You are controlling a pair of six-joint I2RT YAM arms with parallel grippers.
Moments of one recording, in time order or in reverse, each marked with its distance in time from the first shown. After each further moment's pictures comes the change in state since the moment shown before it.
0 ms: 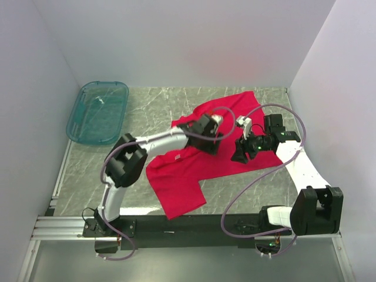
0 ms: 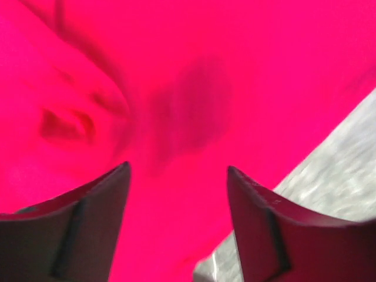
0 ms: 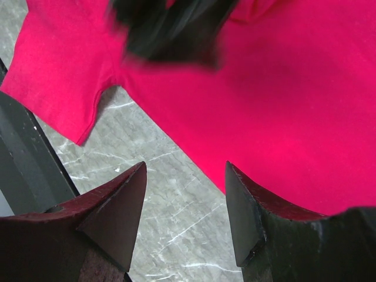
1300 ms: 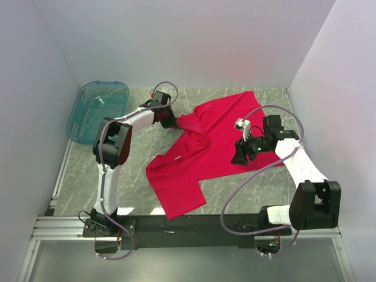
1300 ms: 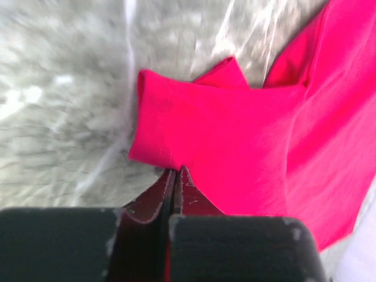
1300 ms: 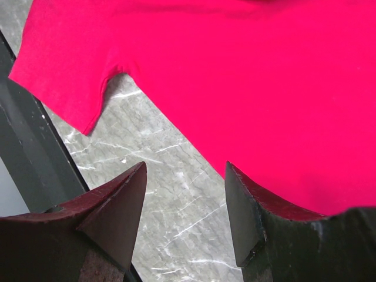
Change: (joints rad) left arm 0.430 0.109 -0.037 0.134 0.093 -0.447; right arm -0.010 0.048 0.000 -0.050 -0.021 -0.042
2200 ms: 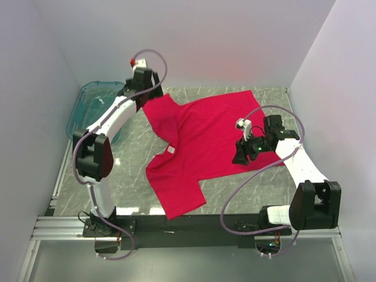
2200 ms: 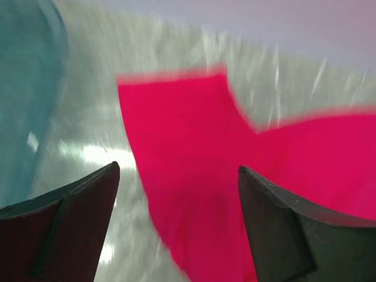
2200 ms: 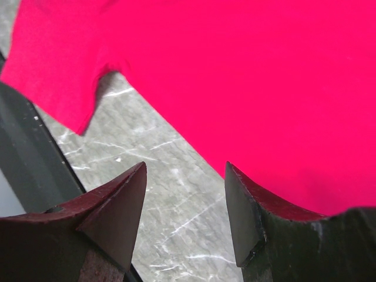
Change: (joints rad) left arm 0.063 -0.259 0.156 -0.074 -0.506 0.415; right arm -0.009 -0.002 0.000 -0.005 0.015 0.003
